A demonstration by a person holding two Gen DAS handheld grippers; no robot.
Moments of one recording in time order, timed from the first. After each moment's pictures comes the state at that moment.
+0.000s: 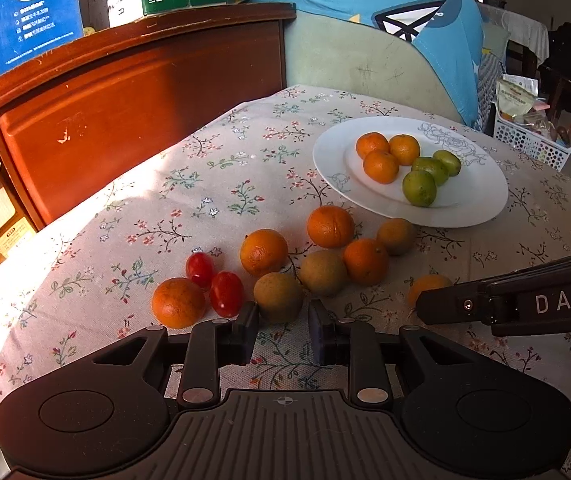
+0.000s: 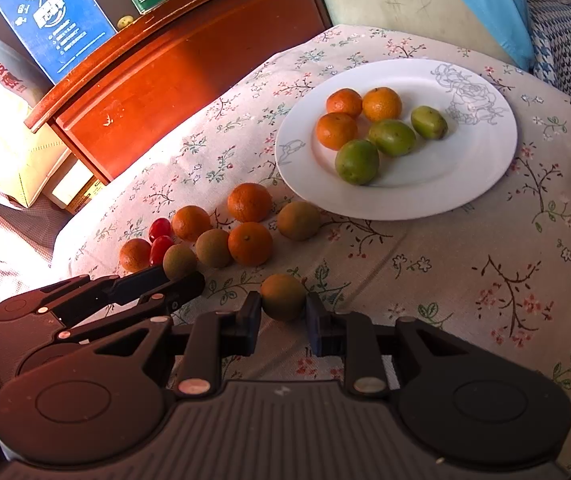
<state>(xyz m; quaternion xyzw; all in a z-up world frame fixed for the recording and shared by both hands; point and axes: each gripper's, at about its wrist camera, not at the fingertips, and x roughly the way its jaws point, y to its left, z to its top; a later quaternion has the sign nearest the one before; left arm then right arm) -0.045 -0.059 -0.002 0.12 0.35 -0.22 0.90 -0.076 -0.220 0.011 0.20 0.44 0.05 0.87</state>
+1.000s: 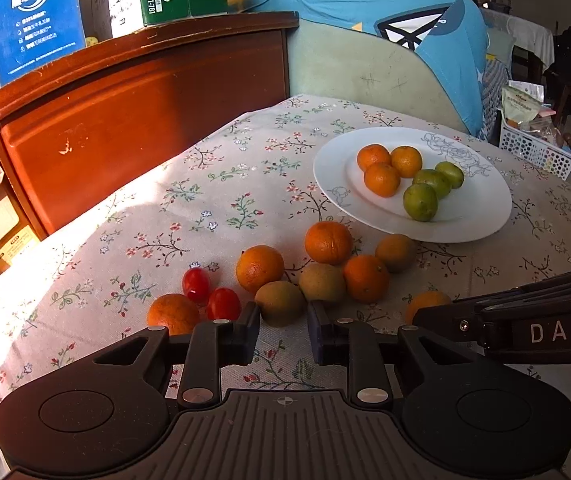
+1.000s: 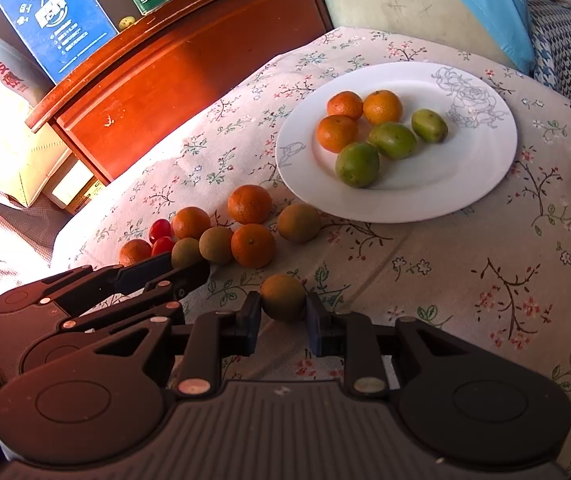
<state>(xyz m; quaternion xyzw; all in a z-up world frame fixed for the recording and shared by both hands) -0.044 -0.067 0.001 0.12 0.34 -0.21 0.91 -0.076 -0.220 0.012 0.20 0.44 0.05 0.88</state>
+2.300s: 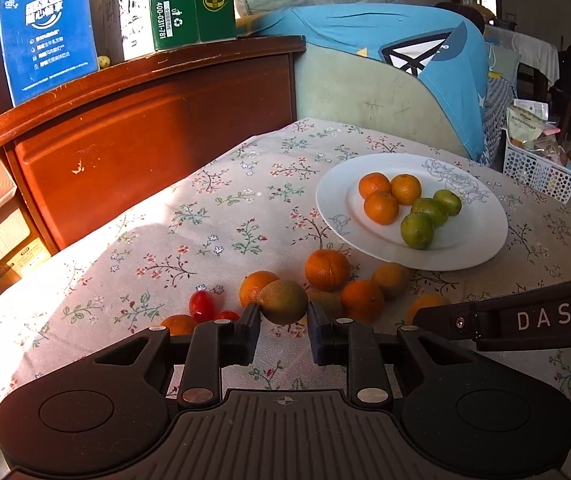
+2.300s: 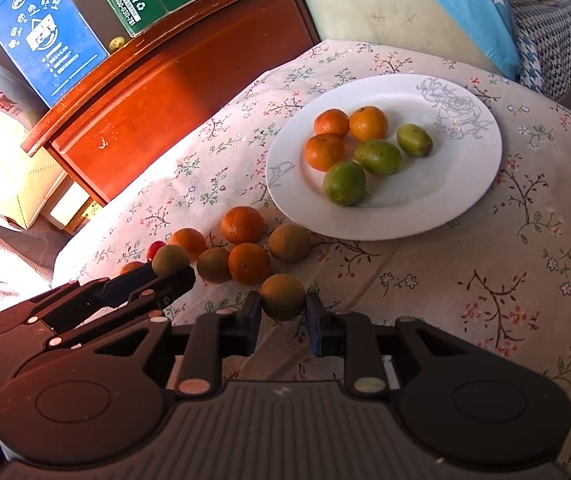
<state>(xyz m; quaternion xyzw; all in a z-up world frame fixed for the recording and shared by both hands) -0.050 -0.069 0.017 0.10 0.31 -0.20 0.92 -0.077 -0.230 0.021 0.22 0.42 0.03 0.88</state>
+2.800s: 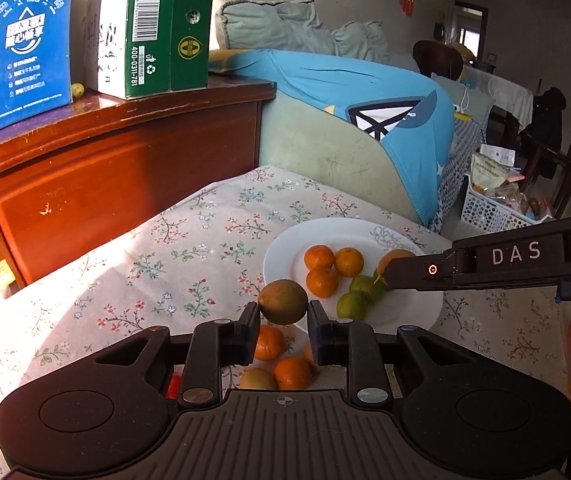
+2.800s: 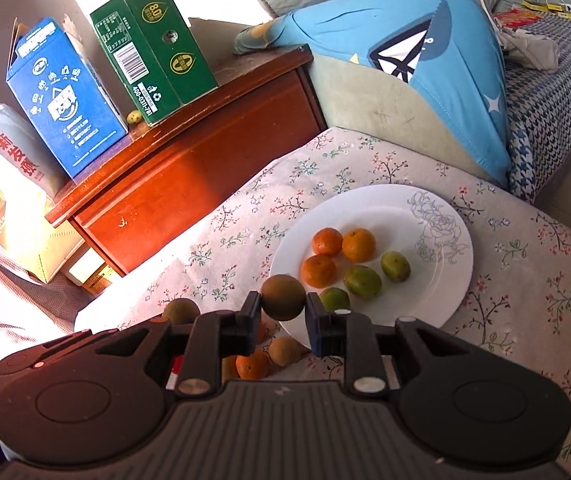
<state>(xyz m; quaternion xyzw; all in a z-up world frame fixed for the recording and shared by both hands) -0.042 -0.086 0.071 0.04 0.30 -0.25 0.92 -0.062 -0.273 0.085 0.21 0.35 0.04 0.91</state>
